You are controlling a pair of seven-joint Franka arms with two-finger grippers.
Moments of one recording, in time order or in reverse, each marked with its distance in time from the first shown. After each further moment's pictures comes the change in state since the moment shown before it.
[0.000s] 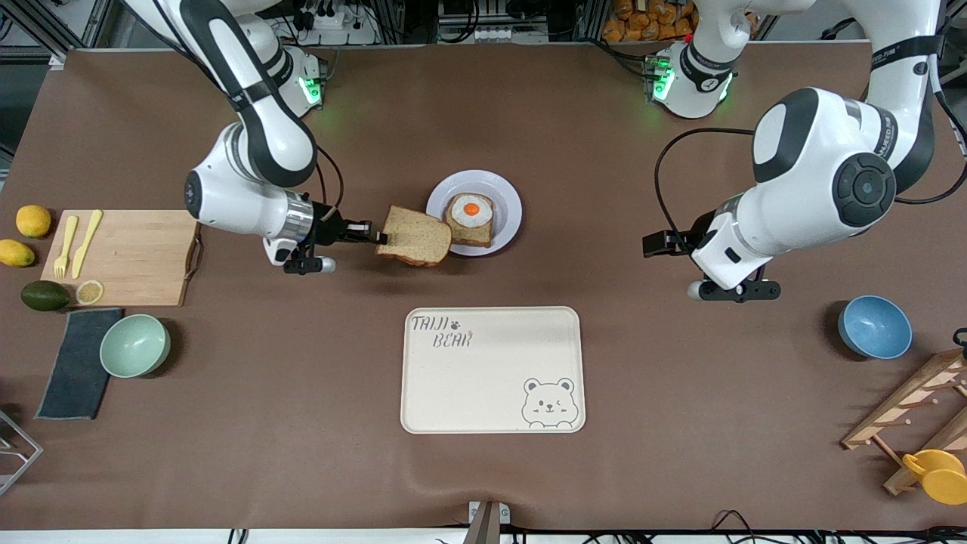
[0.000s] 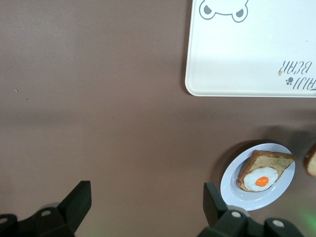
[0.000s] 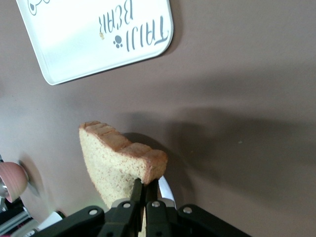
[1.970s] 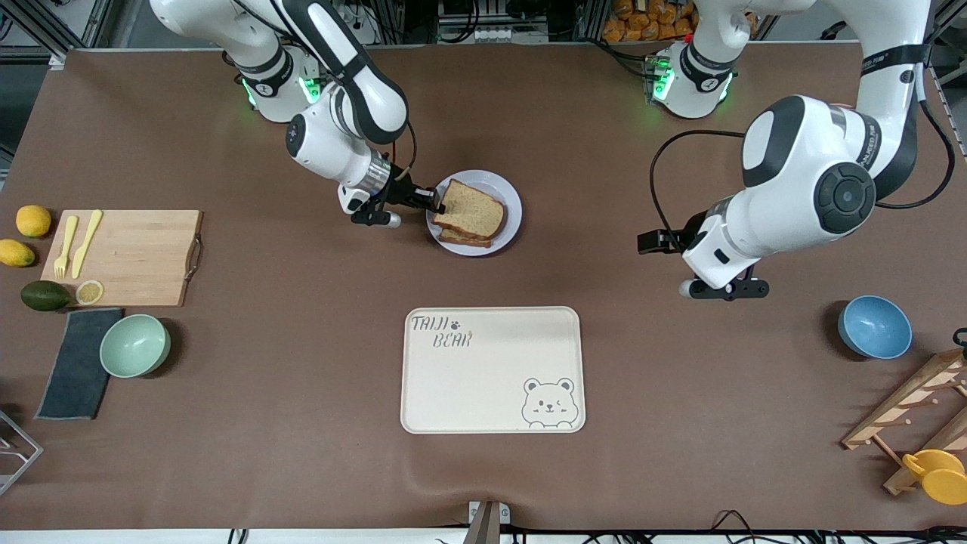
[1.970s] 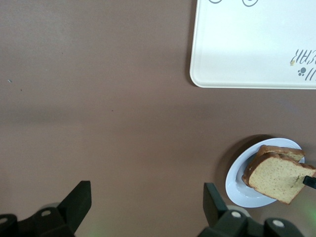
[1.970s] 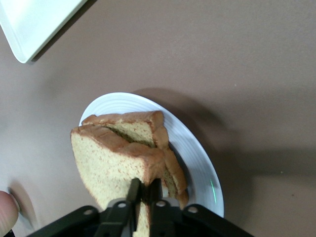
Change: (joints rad) left arm -0.005 0.001 -0.007 -0.051 0.000 0.018 0.000; right arm 0.376 0.038 -0.001 -0.107 0.433 0.365 -0.027
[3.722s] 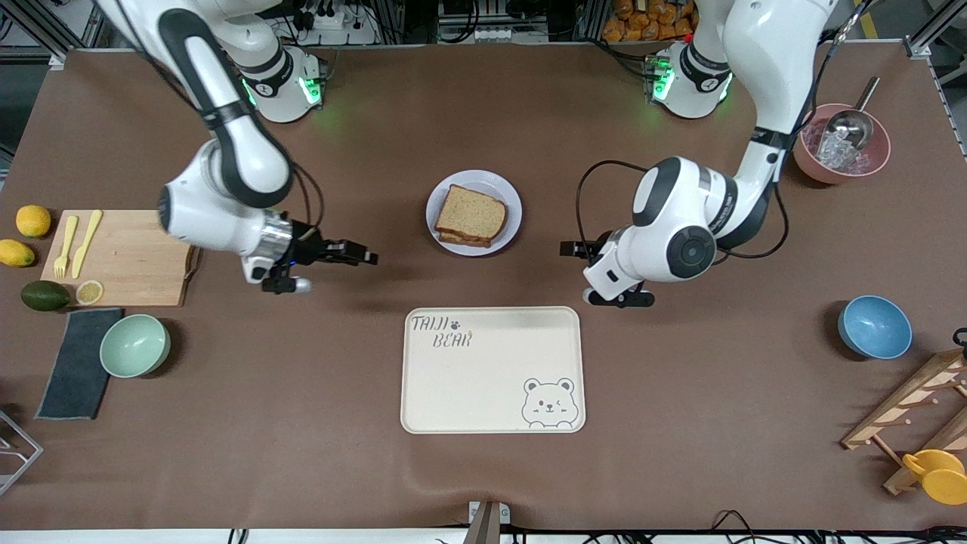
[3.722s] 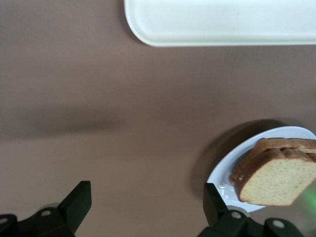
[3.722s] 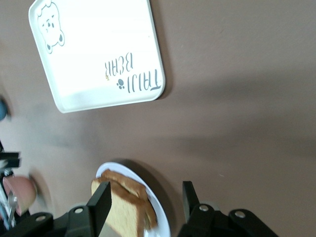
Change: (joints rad) left arm -0.090 0.242 -0.083 -0.053 -0.144 0.169 -0.015; right arm -0.533 0.010 -0.037 0.268 -0.561 -0.536 -0.006
